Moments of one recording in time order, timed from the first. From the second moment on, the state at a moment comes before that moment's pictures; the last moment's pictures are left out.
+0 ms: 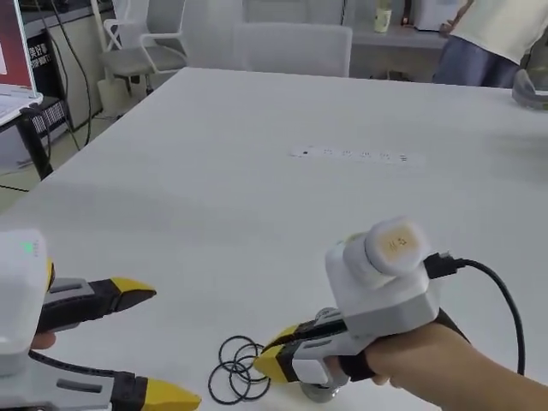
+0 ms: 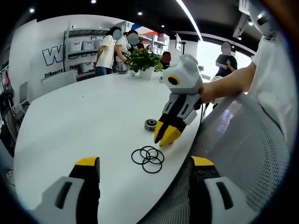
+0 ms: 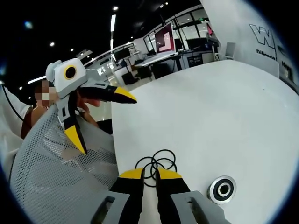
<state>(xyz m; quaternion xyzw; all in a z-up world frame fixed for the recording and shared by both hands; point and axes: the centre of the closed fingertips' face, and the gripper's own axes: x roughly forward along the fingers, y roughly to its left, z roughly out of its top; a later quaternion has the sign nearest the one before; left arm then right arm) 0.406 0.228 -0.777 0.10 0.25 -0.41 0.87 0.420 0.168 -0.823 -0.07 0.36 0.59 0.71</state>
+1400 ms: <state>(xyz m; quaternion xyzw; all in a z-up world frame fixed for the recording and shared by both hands) 0.402 0.222 -0.779 0.09 0.26 -0.43 0.86 0.398 0.149 -0.743 -0.10 0.26 0.63 0.72</state>
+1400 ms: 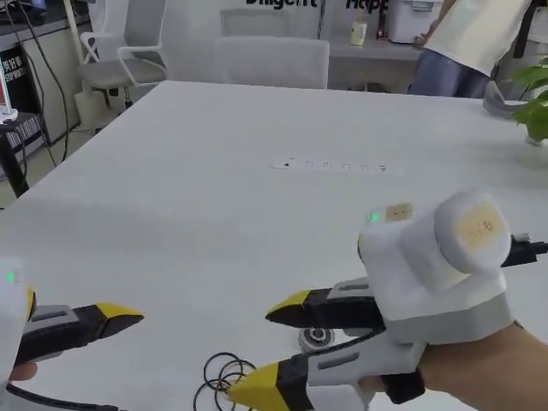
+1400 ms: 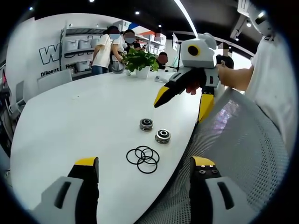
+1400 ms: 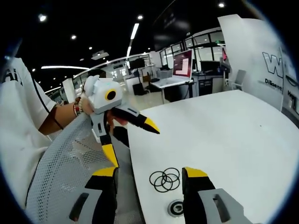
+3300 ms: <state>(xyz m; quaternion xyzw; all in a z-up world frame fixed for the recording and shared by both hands) 0.411 0.255 -0.781 0.08 0.26 -0.38 0.88 0.443 0.003 -0.768 0.00 0.22 0.47 0.86</state>
